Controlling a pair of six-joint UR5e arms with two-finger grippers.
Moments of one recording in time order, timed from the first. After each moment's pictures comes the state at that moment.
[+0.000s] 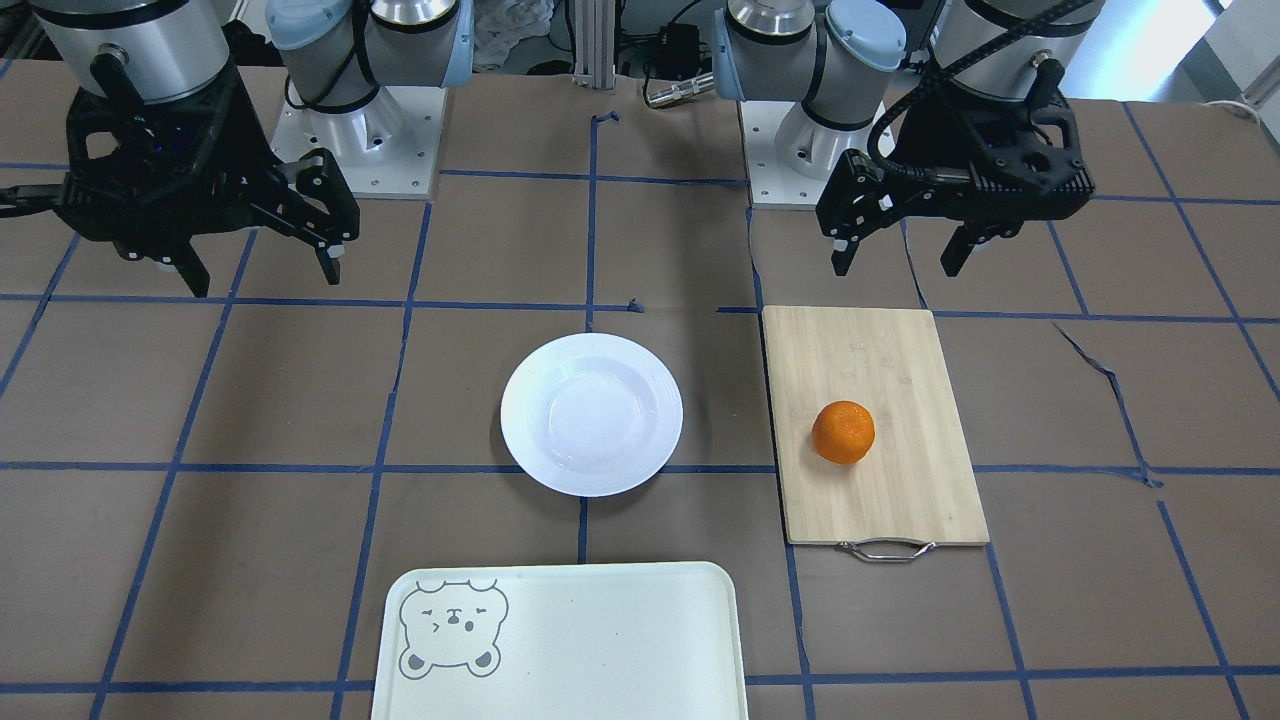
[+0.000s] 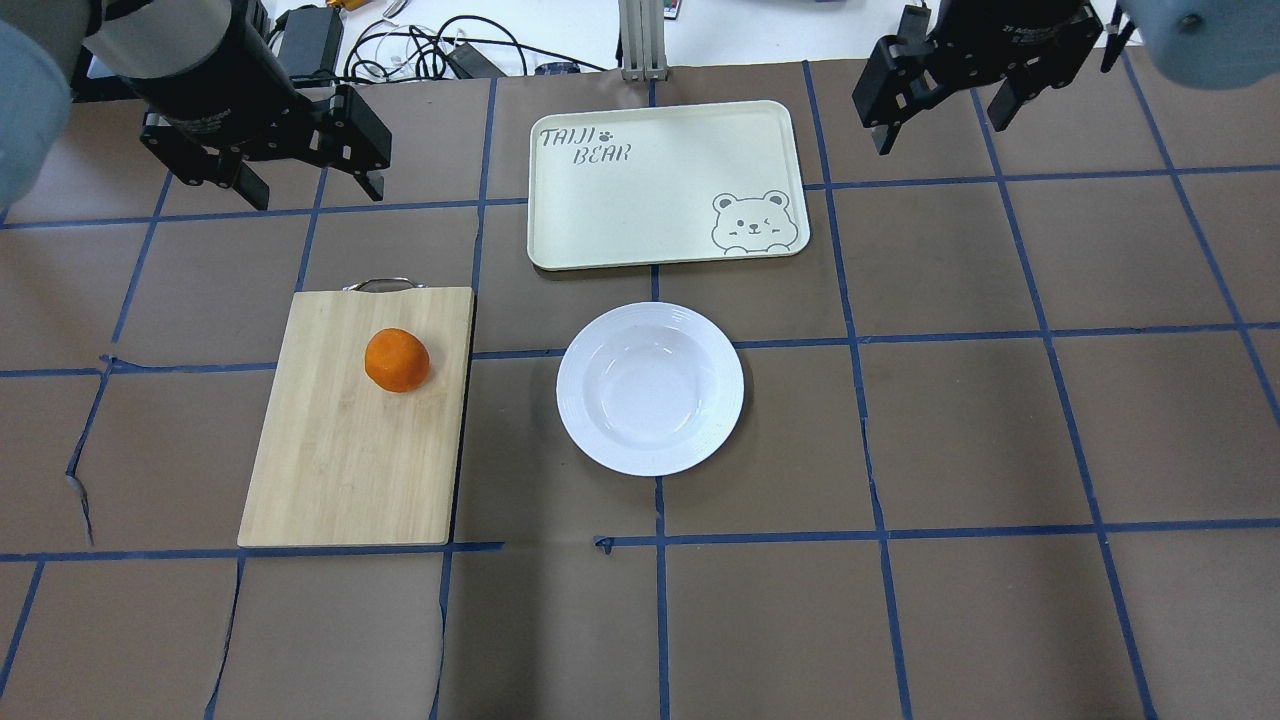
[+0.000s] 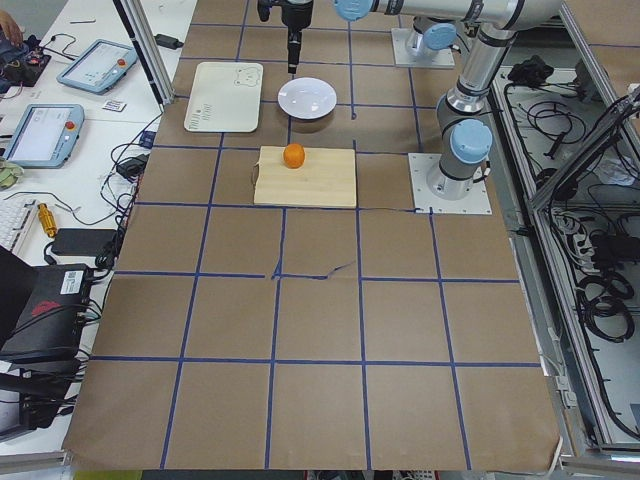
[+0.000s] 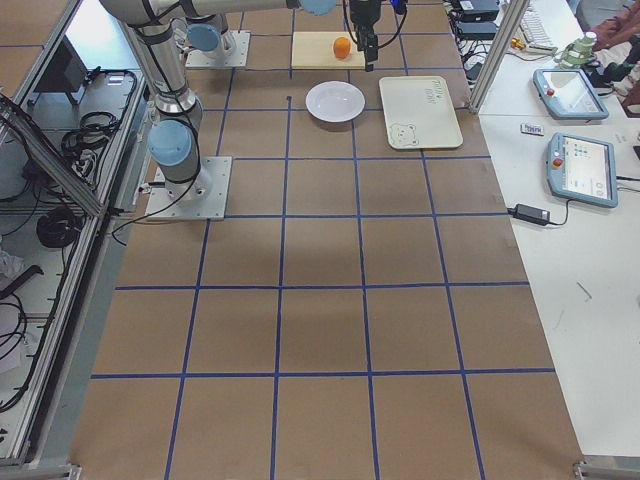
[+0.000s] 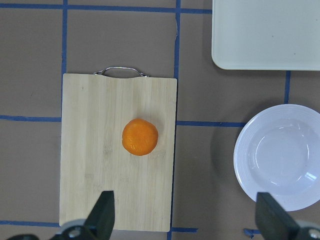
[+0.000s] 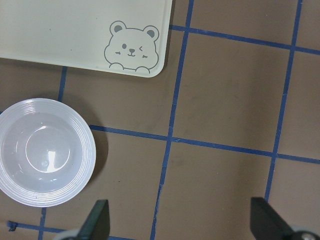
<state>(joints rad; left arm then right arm) -1.56 -1.57 -1.51 -1.54 1.58 -0.03 1.59 -1.50 1.42 -1.61 -1.58 -0.15</state>
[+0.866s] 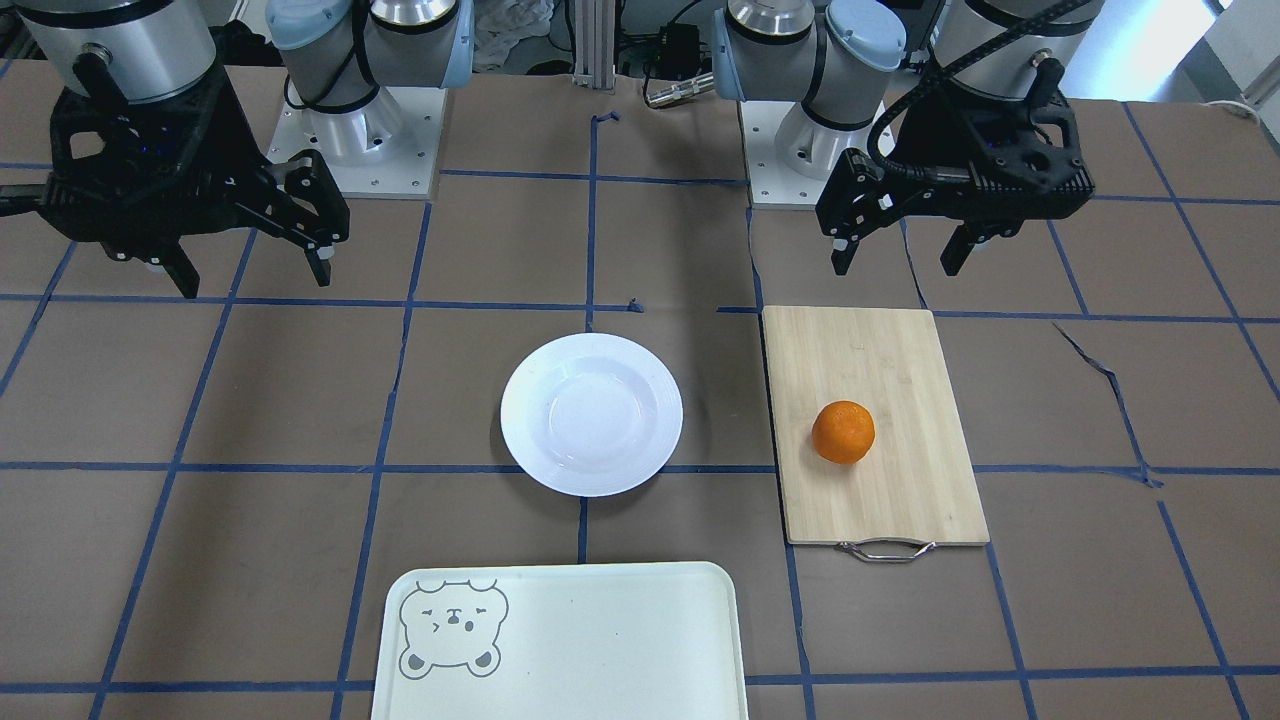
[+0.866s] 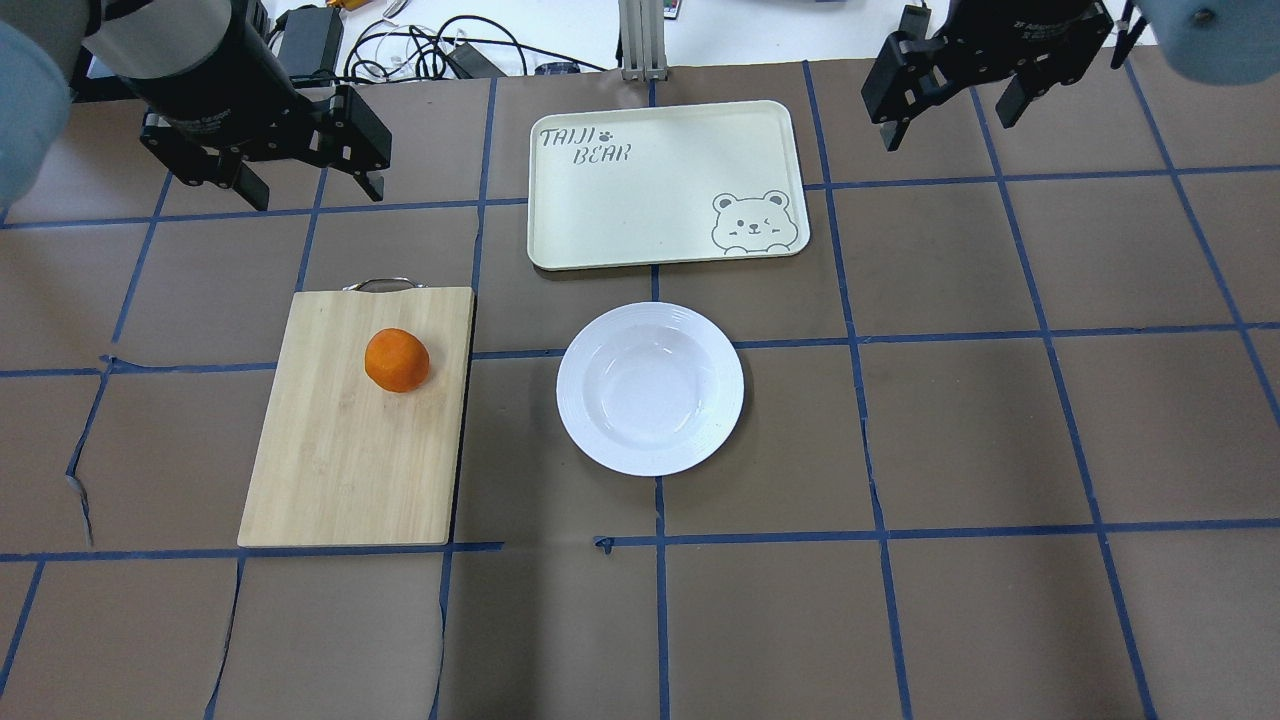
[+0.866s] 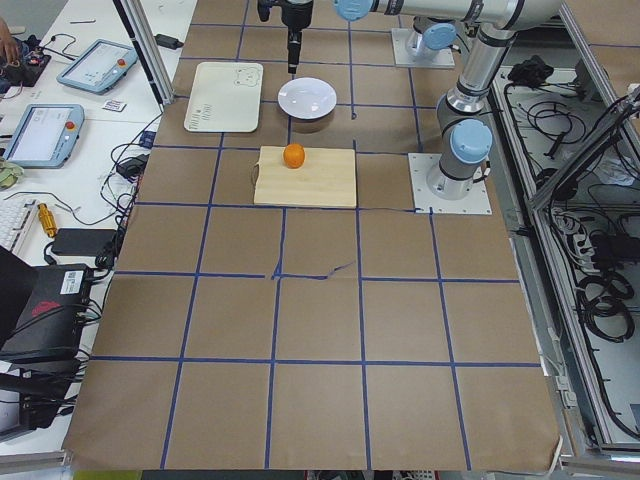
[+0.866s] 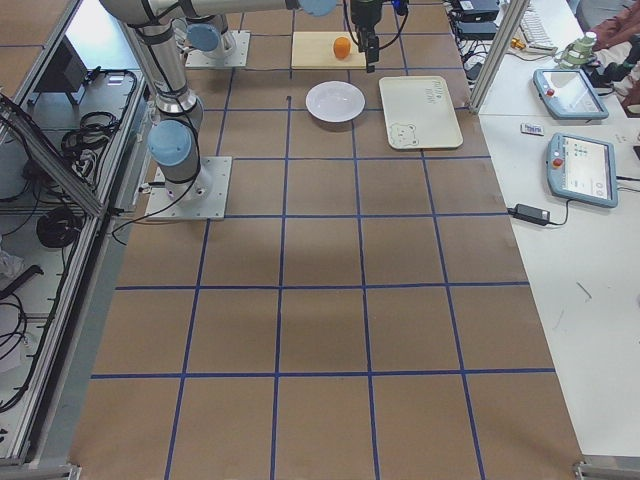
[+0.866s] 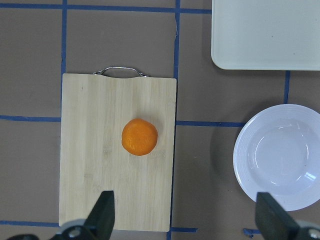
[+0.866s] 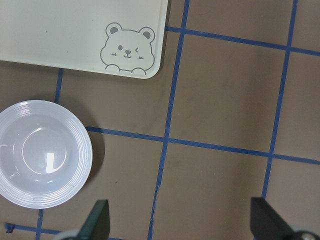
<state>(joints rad) -1.56 -1.57 -1.51 -1.55 1.58 -0.03 1.58 -1.50 1.42 -1.61 -1.58 -0.15</state>
